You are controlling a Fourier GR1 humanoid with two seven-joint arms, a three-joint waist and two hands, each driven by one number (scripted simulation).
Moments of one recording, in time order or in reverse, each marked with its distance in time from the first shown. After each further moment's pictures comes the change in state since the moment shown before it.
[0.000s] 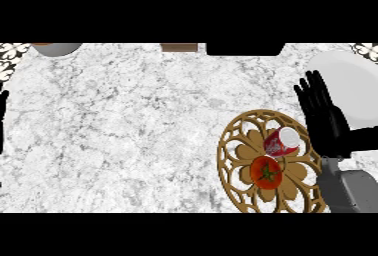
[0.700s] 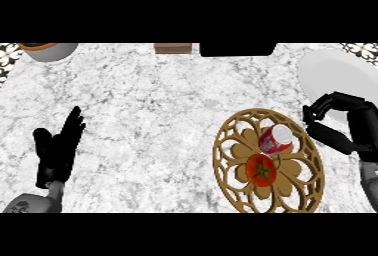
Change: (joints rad) left arm 0.085 -0.192 -0.236 0.000 -0.056 -0.035 0.073; right arm 0.033 -0.254 0.057 -0.114 0.379 -0.093 0.042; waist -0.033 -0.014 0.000
